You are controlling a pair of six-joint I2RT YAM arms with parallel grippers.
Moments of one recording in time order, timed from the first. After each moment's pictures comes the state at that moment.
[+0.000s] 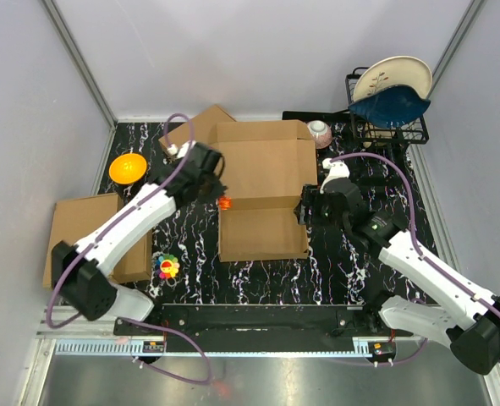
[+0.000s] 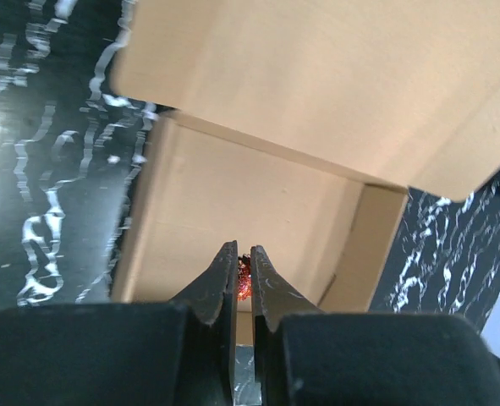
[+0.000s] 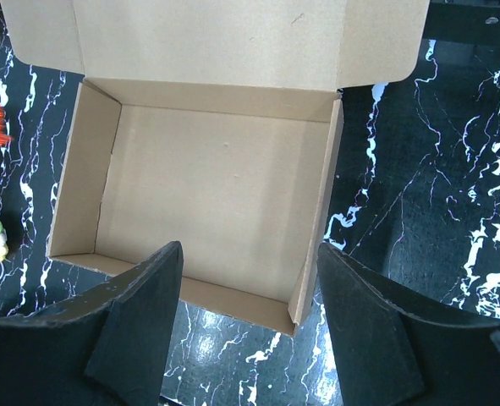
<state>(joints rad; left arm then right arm) -0.56 1.37 1.26 -0.81 -0.25 -1.02 0.67 1.03 0.89 -0.46 0.19 0.49</state>
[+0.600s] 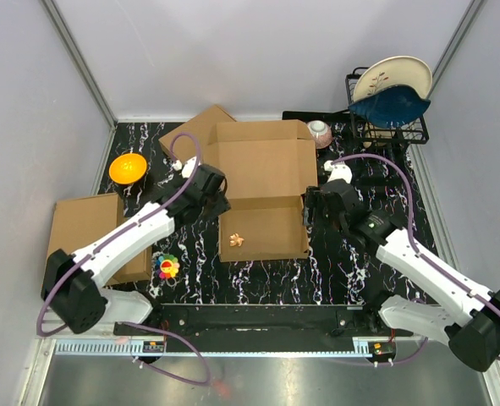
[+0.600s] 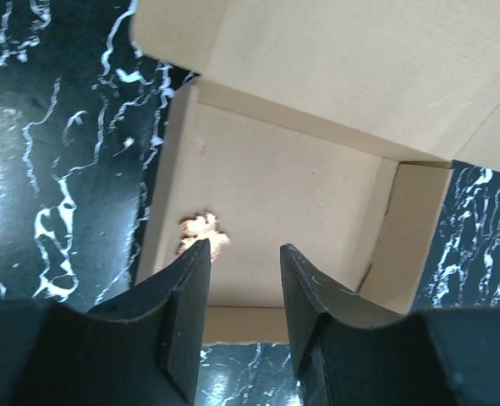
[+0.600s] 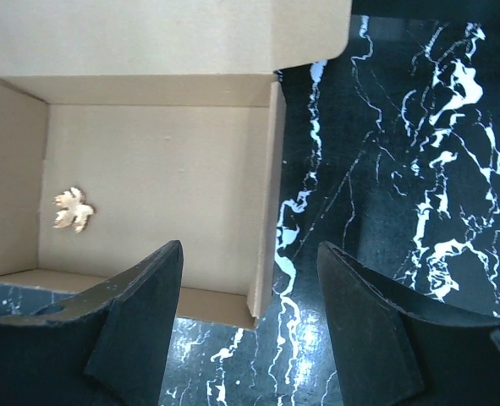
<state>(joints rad) -0.67 1.36 1.14 -0.69 -0.28 -1.02 0.67 1.04 0.89 -0.53 0.28 0.49</state>
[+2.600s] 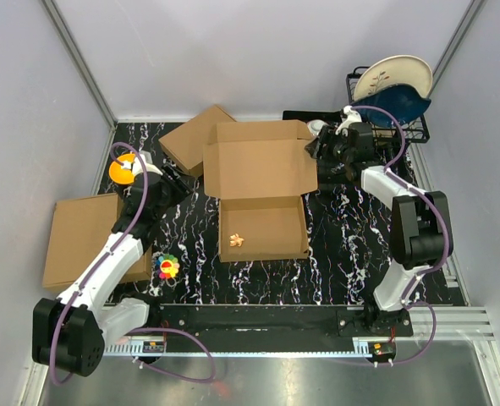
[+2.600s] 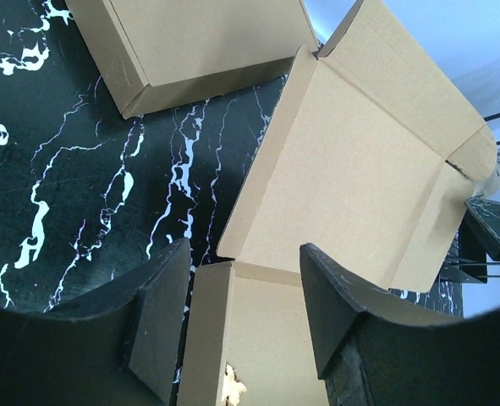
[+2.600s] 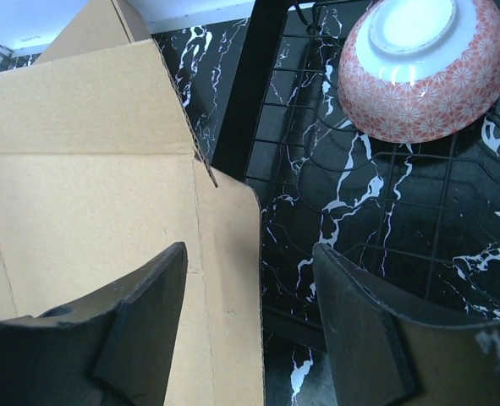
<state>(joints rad) -0.24 1.03 0.67 -0.02 -0.07 -0.78 0.14 1.77 1.17 0.21 -0.29 0.38</state>
